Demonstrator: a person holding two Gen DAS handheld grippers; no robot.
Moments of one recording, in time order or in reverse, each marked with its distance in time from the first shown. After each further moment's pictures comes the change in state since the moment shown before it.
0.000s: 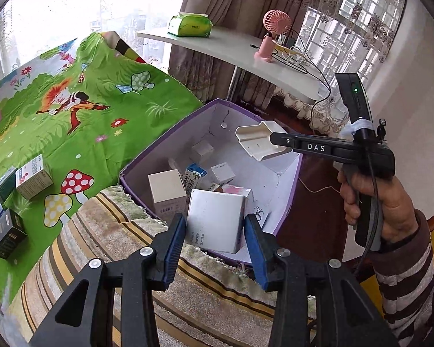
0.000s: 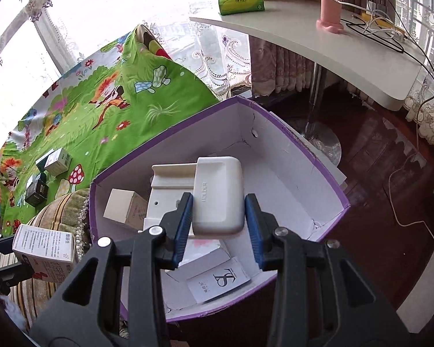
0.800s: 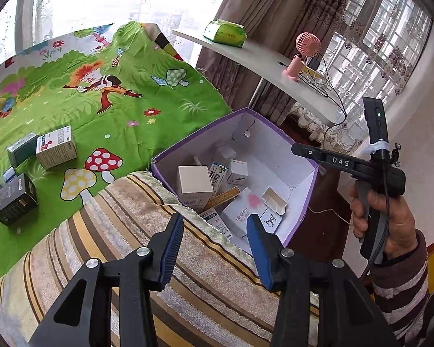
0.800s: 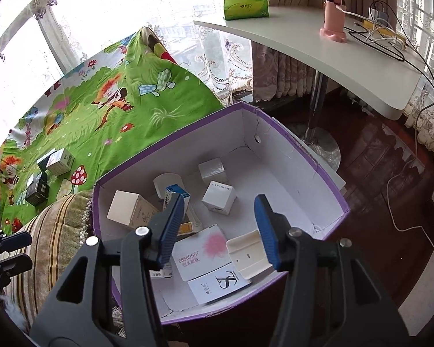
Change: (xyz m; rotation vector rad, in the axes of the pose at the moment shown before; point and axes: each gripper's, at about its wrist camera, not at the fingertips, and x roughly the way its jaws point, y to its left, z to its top) left arm -0.021 0.047 -0.018 -0.168 -0.061 0.023; right arm -0.005 0.018 0.003 -0.030 -0.008 0.017
